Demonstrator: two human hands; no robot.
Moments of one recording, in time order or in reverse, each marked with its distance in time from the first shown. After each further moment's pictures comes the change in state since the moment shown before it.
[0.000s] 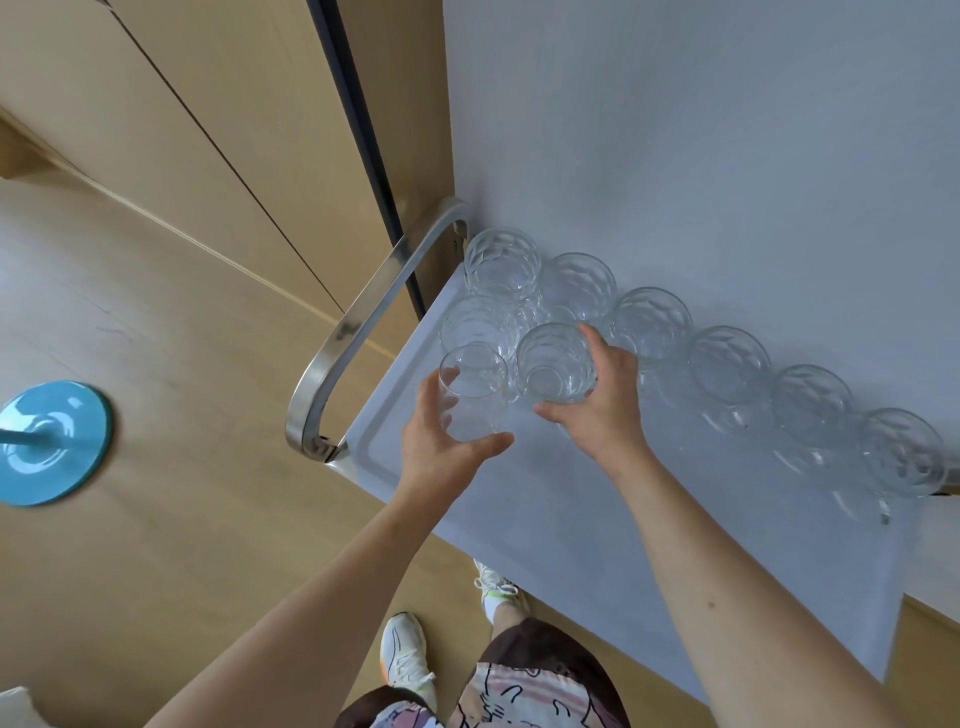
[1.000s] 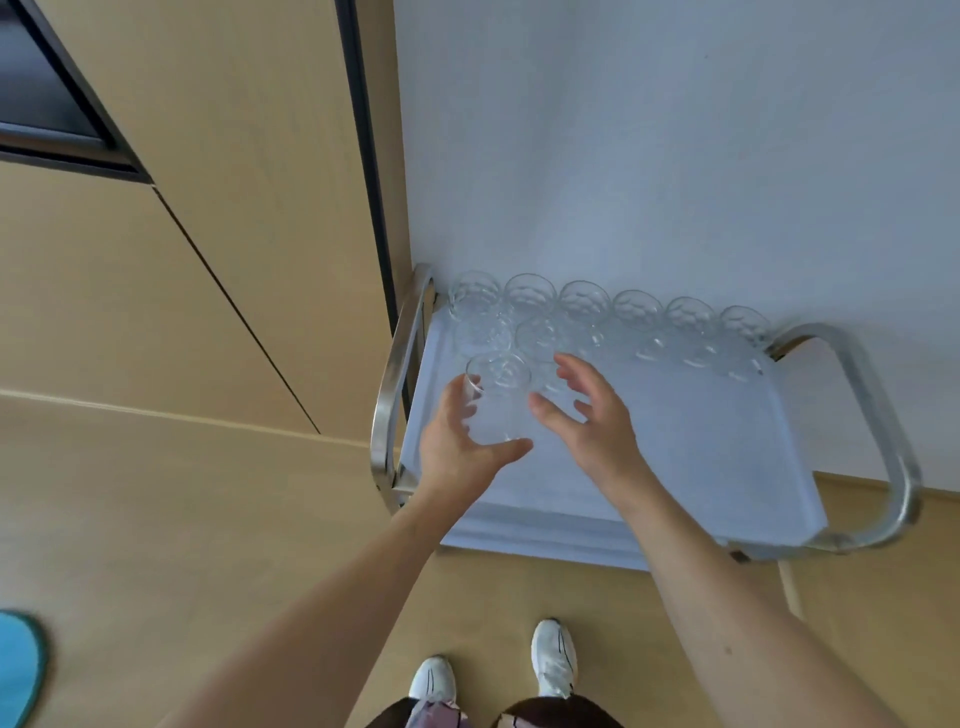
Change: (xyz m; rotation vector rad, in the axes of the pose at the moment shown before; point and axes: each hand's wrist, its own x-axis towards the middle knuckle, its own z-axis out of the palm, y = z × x) left_hand -0.056 0.025 -0.132 0.053 -0.397 0.360; right_hand -0.195 -0.120 0.050 0.247 0.354 0.003
